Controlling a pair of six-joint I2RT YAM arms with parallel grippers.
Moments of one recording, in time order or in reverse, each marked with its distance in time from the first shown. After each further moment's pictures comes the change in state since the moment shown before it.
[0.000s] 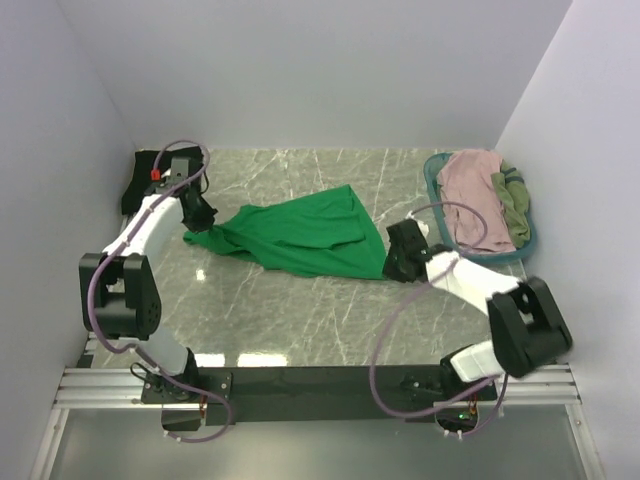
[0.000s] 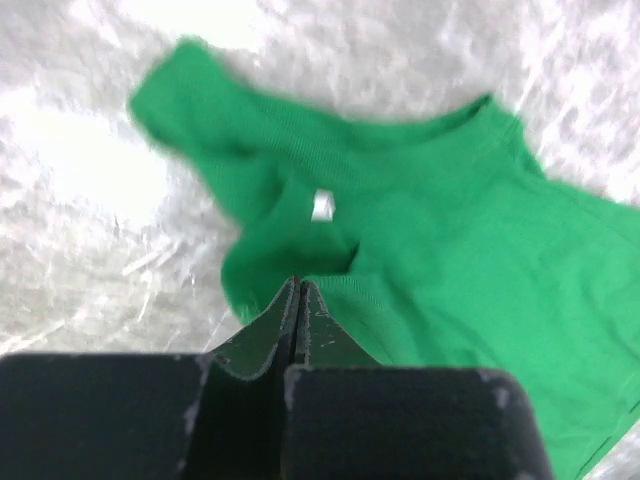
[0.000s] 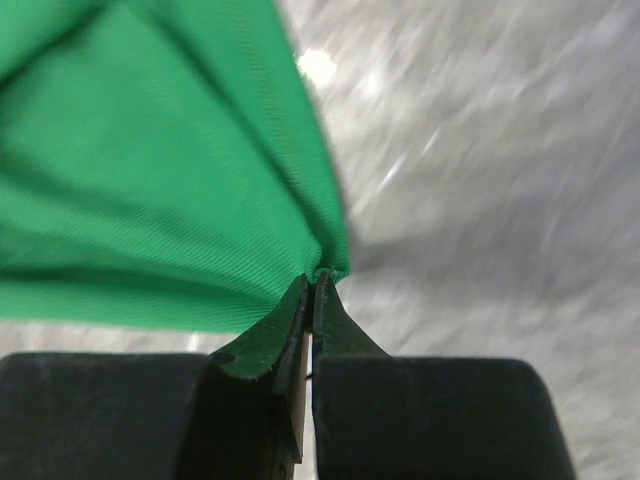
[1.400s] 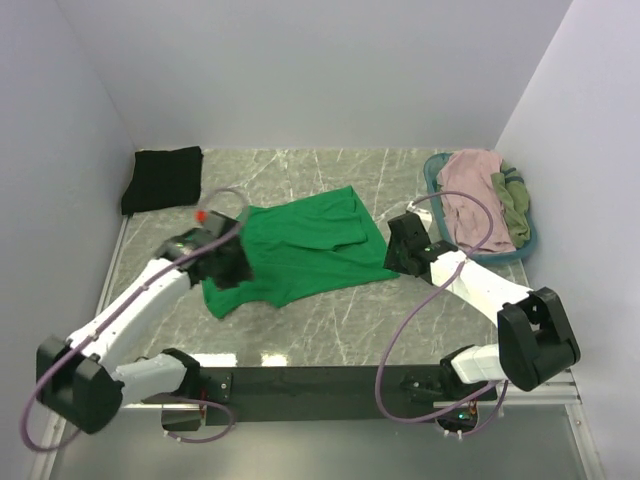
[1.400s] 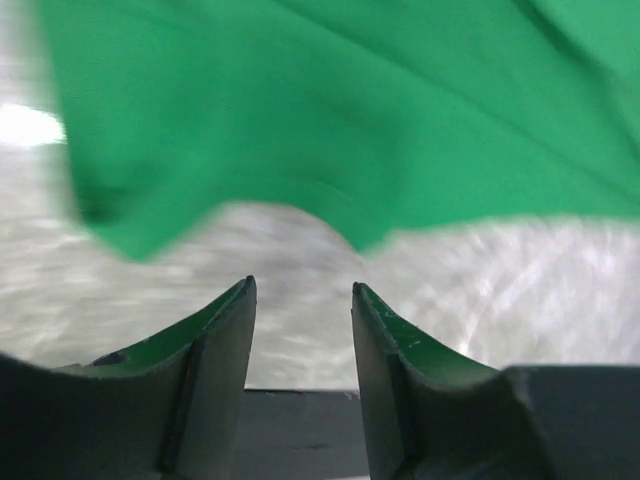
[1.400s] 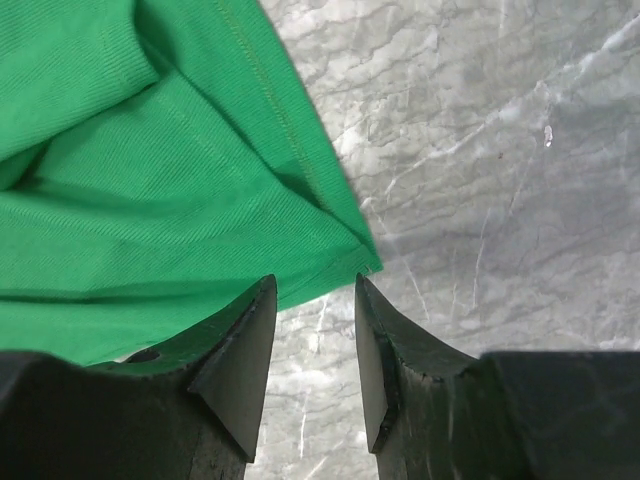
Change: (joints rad) left arm -0.314 -0.518 -0.340 -0.210 0.092 -0.010; right arm 0.026 -0.096 0.019 -0.039 0.114 -0.075
